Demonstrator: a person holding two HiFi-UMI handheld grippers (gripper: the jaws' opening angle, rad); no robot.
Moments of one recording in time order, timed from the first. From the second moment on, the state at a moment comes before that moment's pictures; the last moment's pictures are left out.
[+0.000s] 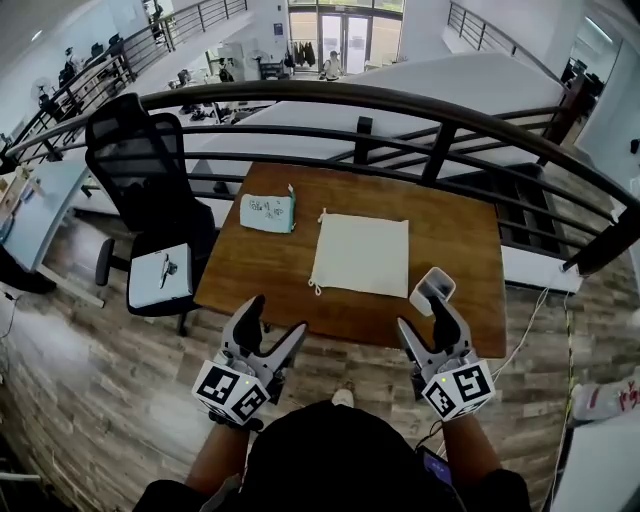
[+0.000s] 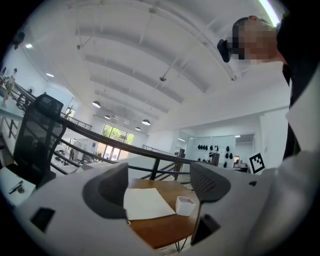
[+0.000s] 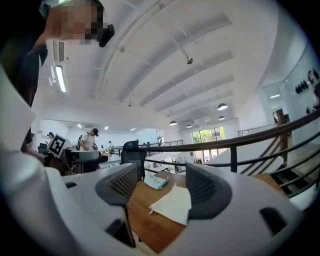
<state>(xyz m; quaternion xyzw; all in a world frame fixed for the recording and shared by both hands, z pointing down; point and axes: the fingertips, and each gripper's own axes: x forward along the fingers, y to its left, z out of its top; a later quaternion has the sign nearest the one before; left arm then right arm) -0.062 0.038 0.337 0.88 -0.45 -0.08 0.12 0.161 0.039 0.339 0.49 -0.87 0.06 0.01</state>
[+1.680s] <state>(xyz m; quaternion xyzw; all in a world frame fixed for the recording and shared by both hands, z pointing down) -0.187 -0.158 0.445 0.87 -0.44 0.00 0.21 -0.005 -0.240 0.624 0.50 -0.77 0.25 0.31</state>
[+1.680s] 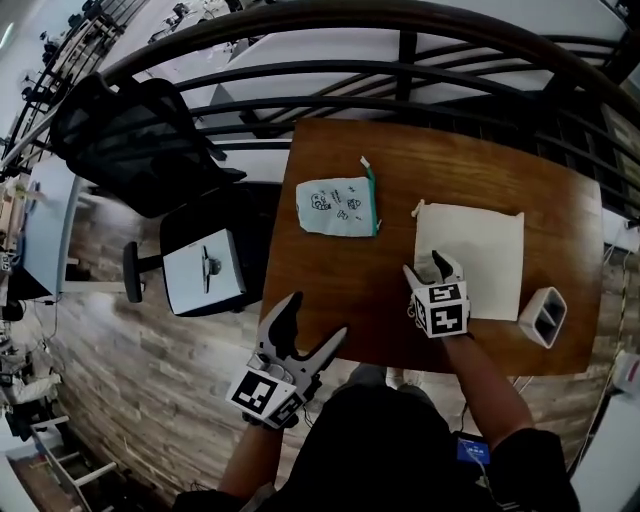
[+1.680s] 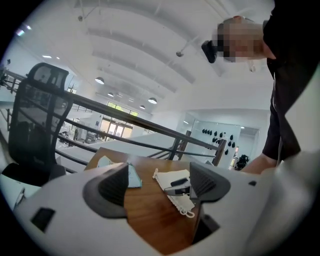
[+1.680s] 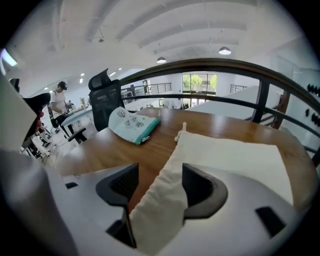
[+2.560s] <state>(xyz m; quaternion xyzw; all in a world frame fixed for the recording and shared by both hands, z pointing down) -0.159 -0.153 0.527 0.90 -0.35 0.10 0.25 -0.029 -0.135 0.647 0.36 -0.83 0.27 0.34</state>
